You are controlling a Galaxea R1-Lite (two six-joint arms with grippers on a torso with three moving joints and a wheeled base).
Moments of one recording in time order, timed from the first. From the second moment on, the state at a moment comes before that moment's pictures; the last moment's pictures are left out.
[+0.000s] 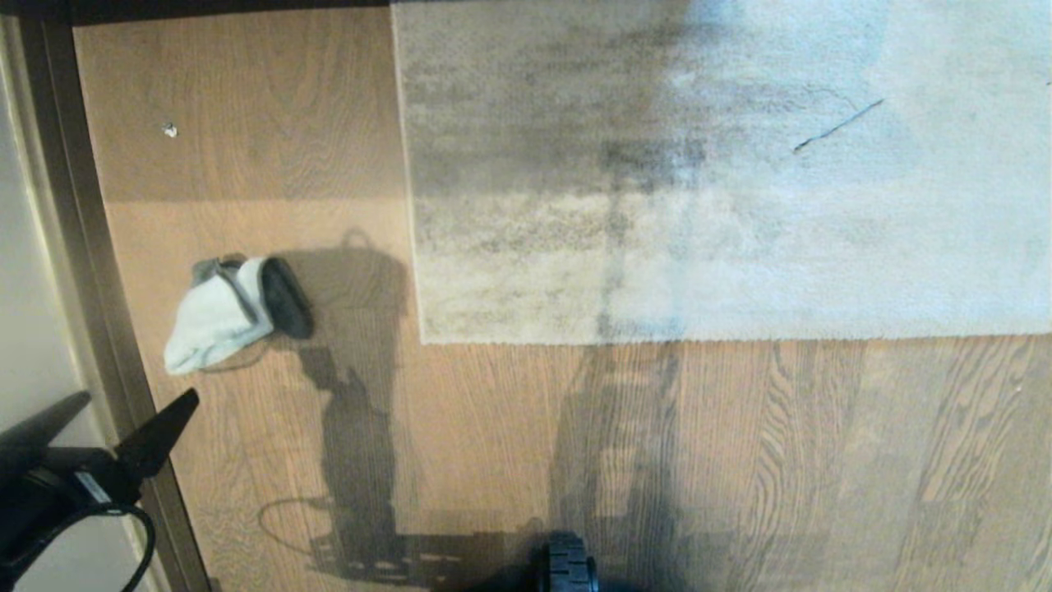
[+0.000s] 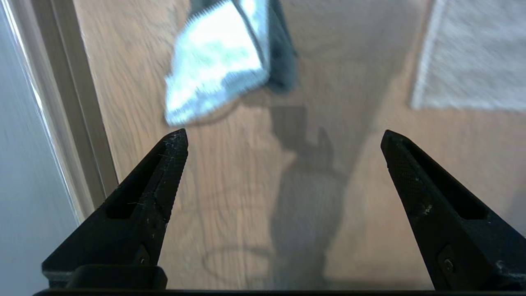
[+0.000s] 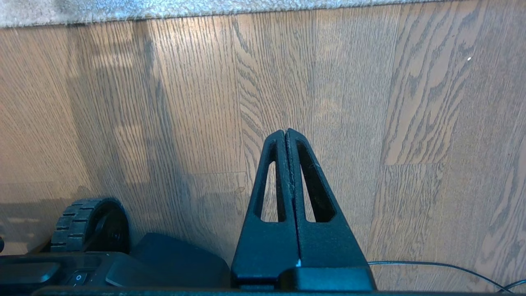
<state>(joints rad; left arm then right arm) 0.20 1.17 0.00 -1.14 -0.17 -0.05 0.01 0.00 0.00 -0.01 -0.04 0.03</state>
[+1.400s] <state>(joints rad) 0.14 0.28 -0.05 -0.16 -0.19 -0.05 0.01 0.00 0.00 -0.01 -0.04 0.03</state>
